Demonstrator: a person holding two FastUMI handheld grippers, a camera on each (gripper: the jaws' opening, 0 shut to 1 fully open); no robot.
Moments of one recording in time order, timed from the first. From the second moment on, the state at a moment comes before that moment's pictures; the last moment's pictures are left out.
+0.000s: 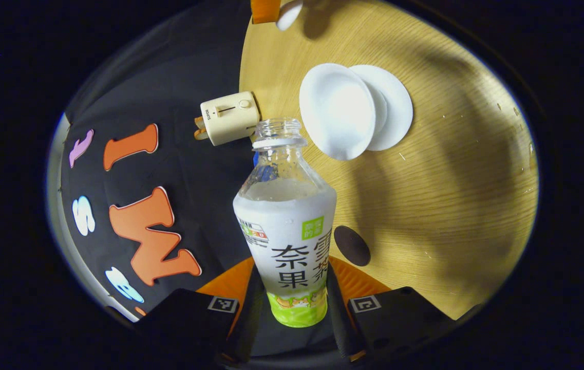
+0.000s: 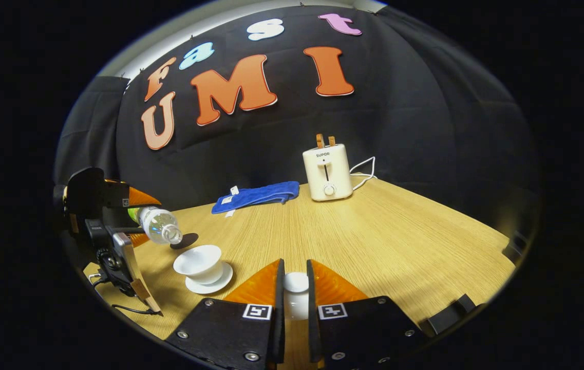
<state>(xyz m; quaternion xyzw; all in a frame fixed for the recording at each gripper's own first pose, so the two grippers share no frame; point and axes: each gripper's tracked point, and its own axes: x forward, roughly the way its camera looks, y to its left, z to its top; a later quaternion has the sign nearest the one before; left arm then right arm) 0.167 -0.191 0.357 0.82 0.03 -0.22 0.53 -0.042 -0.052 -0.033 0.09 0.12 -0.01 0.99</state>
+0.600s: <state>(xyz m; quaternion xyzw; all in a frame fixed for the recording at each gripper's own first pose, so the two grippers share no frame) 0.175 -0.195 0.370 0.86 0.01 -0.22 0.47 -0.042 -0.050 -0.034 0.08 0.12 -0.01 0.99</state>
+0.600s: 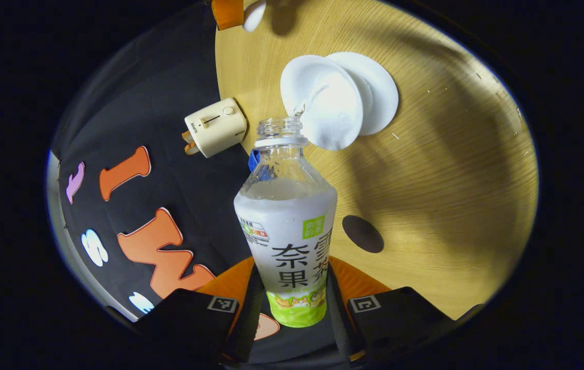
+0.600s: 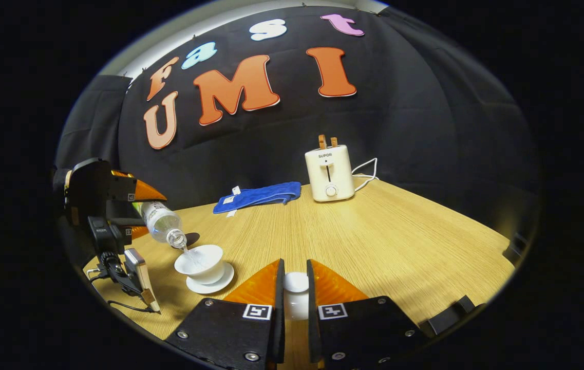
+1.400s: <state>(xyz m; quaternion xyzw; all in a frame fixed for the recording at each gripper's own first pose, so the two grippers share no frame) 0.168 -0.208 0.381 0.88 -0.01 -0.21 0.42 -0.043 -0.047 -0.034 0.08 0.12 0.00 0.99</state>
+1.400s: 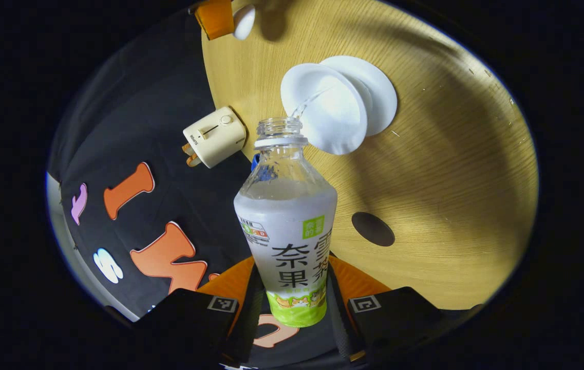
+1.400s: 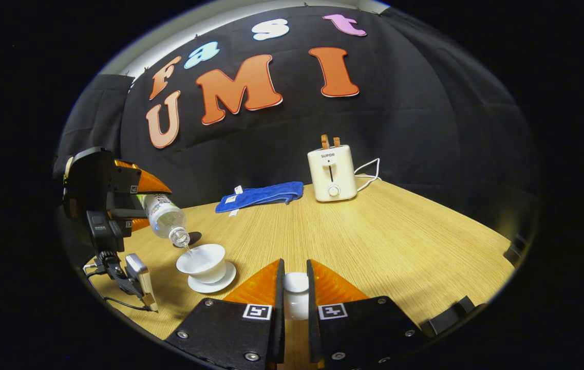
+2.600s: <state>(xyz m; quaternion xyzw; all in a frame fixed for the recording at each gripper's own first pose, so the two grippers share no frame) 0.183 -0.168 0.368 0.46 0.11 -0.22 0.85 -0.040 -0.041 -0.039 0.07 0.13 -0.01 0.99</state>
